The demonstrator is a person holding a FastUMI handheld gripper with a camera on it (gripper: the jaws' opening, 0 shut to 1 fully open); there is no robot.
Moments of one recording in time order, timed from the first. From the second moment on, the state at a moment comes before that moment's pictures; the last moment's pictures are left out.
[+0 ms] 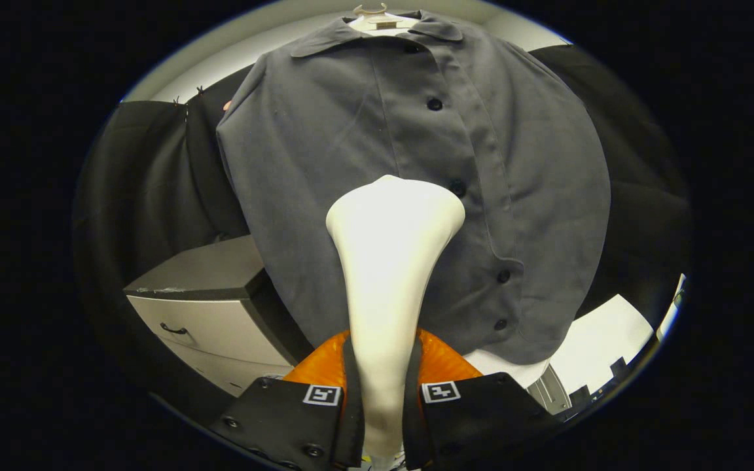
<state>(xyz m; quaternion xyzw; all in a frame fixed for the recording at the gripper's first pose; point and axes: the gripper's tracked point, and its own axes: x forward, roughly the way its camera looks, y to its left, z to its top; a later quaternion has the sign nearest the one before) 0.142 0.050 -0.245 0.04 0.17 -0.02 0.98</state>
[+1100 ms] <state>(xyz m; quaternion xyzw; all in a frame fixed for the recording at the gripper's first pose) 0.099 0.016 -0.373 0.07 0.27 -0.07 0.96</state>
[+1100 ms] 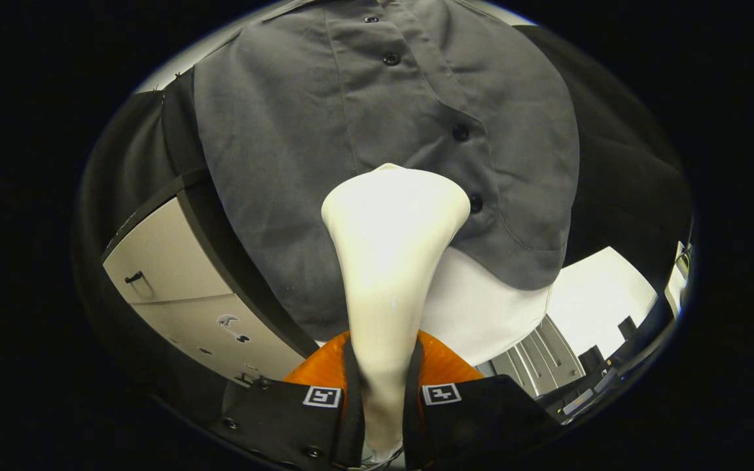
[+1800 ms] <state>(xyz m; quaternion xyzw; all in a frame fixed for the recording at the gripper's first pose) 0.047 0.007 -0.296 0.08 0.24 -0.10 0.96</state>
